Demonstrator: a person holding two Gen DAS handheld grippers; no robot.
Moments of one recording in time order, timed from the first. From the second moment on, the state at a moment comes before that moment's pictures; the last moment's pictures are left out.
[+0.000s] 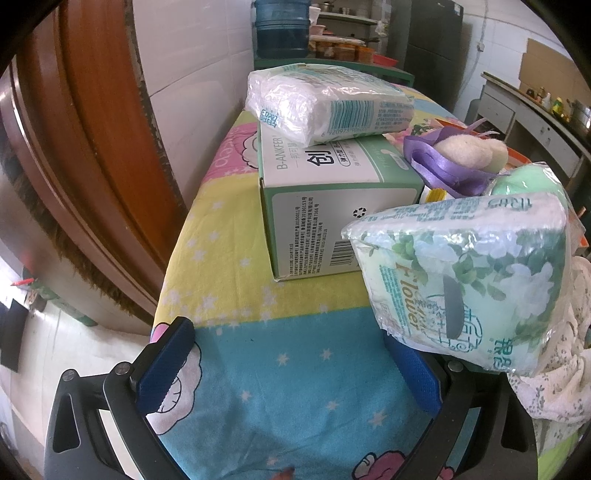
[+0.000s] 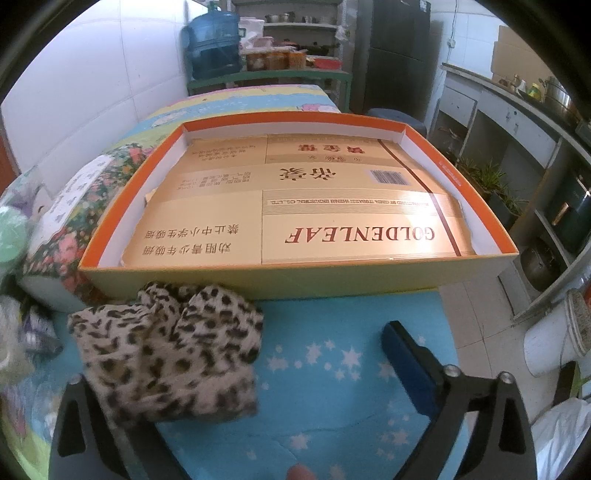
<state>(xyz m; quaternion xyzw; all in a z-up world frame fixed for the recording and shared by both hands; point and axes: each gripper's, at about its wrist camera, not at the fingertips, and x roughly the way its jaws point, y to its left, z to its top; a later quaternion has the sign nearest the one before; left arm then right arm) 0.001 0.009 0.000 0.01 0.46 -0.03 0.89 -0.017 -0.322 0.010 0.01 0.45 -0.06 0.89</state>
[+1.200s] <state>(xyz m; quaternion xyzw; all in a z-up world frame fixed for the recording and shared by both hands) -0.157 -0.066 0.093 0.02 0.29 -0.11 0.95 -0.171 -0.270 0.100 0.01 0.34 0.00 0.94</state>
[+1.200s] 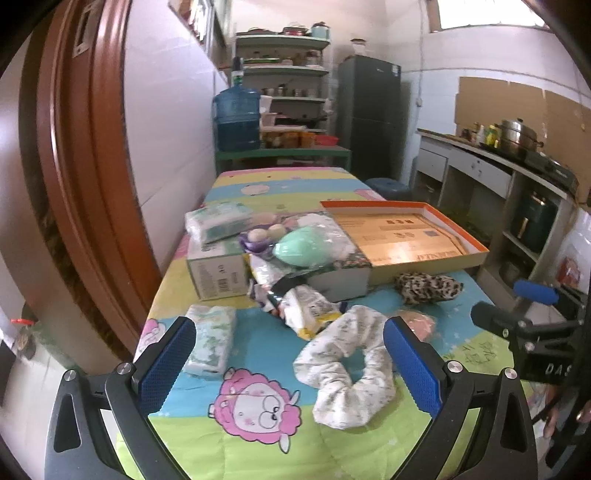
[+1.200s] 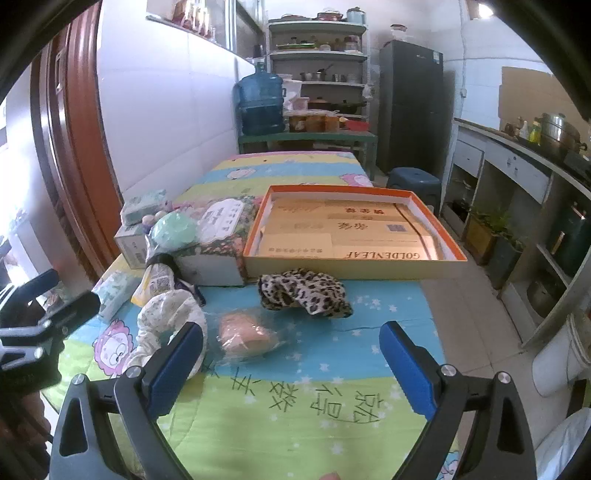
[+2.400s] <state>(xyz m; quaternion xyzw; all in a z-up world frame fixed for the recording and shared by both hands) -0.151 -0.051 0.096 -0.01 0.32 -0.03 0.95 -0.166 -0.240 0.112 0.00 0.32 -0.02 0.95</state>
